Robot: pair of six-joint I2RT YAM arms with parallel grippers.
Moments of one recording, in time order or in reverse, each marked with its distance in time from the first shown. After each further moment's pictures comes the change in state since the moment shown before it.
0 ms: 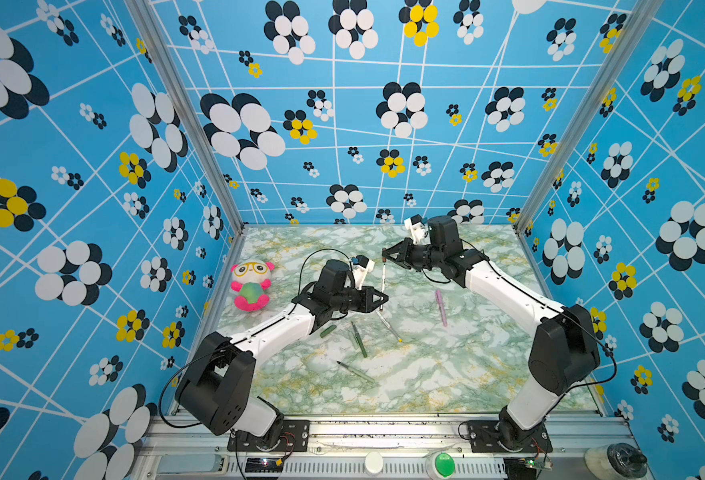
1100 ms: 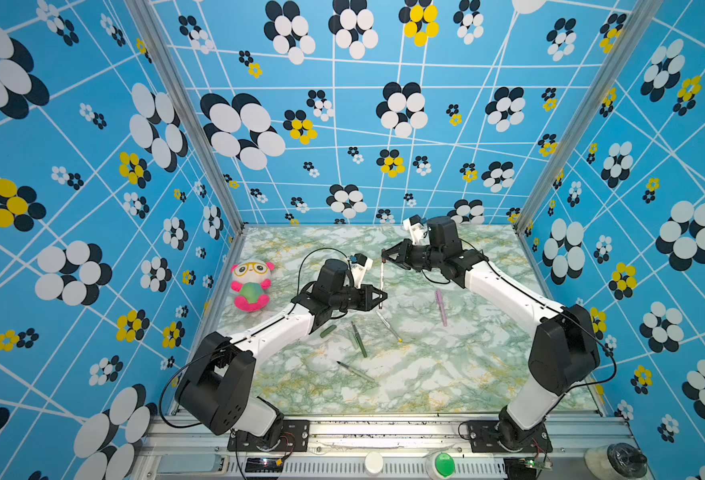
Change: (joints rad) left arm 0.007 0.000 -0.004 0.025 -0.014 -0.011; right arm 0.006 0.000 -0.004 0.001 -0.001 -0.025
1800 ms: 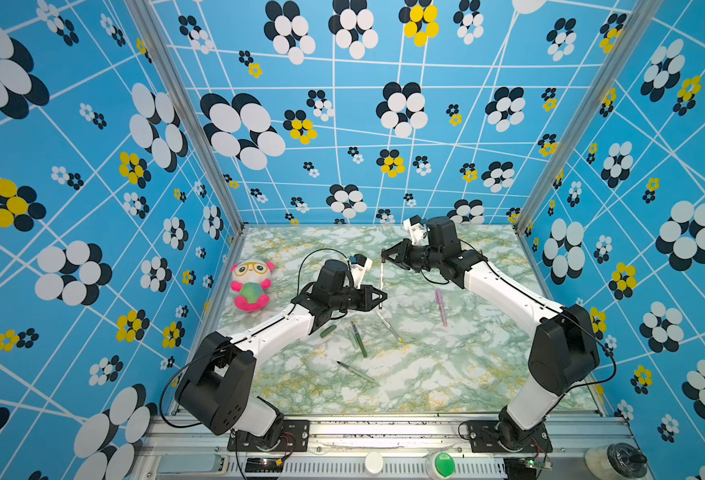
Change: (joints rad) left arm 0.000 0.000 -0.008 0.009 0.000 -0.011; right arm 0.007 0.000 0.000 0.001 0.027 0.030
